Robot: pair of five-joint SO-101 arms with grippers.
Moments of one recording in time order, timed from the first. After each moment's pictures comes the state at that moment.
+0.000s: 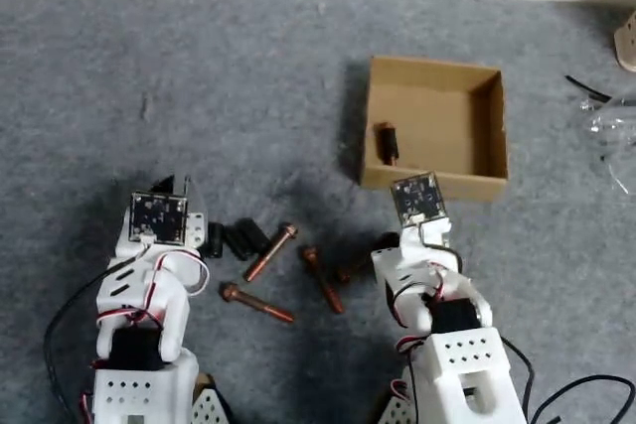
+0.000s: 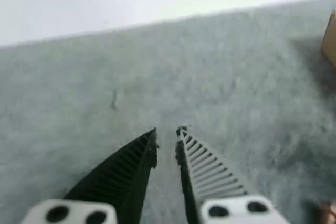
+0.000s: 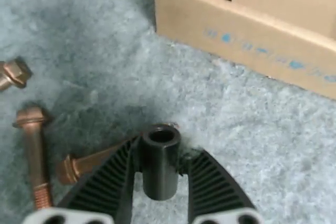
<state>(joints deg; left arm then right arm) -5.1 -101.2 96.0 36.2 -4.1 -15.0 -66.5 85.2 35.9 8.6</state>
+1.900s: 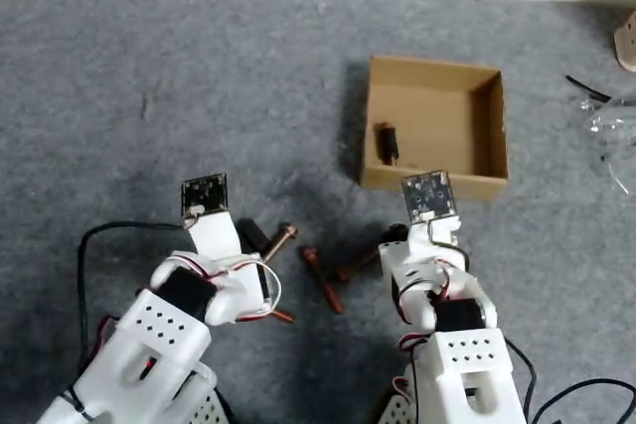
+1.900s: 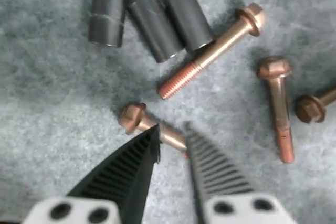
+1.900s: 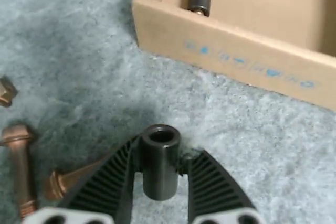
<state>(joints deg) 22.5 -56.7 72.0 64.2 45.1 -12.3 -66.5 85.2 33.2 8.6</state>
